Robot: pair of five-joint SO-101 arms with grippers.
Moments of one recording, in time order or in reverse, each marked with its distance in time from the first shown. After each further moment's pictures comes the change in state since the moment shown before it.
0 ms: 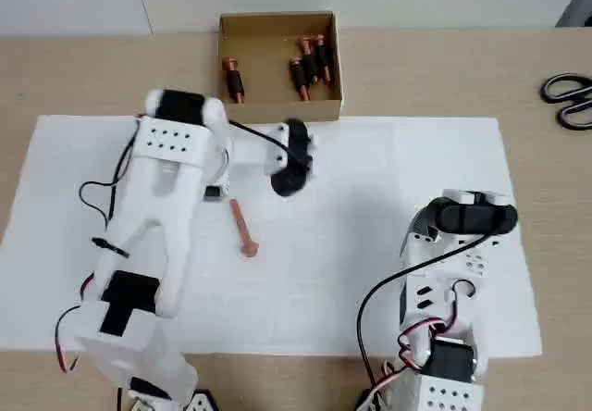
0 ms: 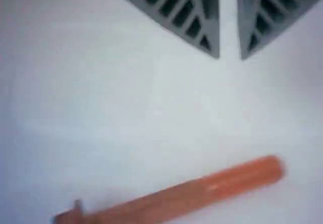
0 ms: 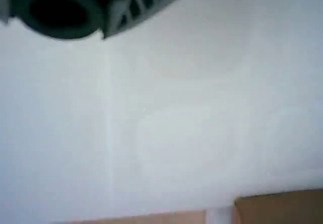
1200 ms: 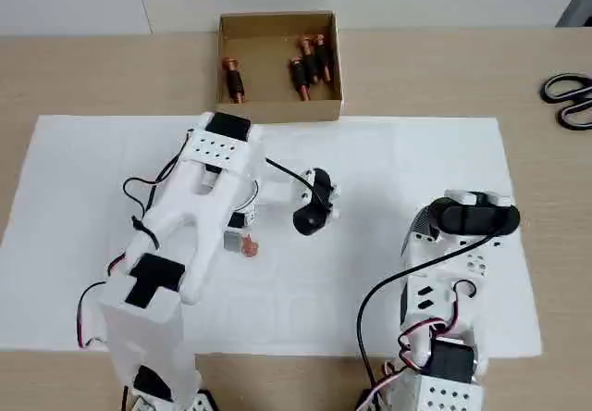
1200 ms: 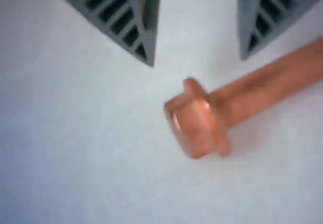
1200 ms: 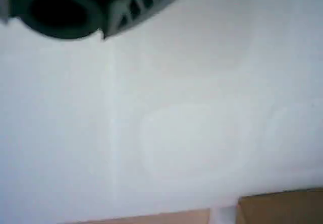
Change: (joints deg) left arm 5.6 9.8 5.3 0.0 0.0; right arm 0.4 0.0 0.0 -0.2 0.0
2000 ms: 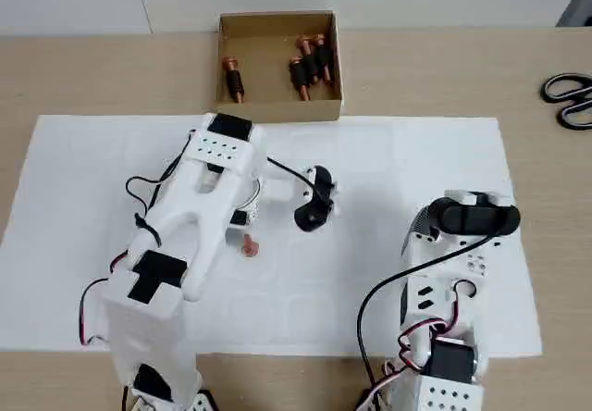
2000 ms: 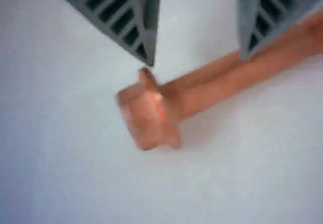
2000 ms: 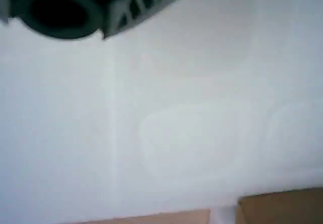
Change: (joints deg) left arm 0.0 1.1 -1.9 -3.2 0.0; right arm 0.0 0.0 0.0 0.0 0.0
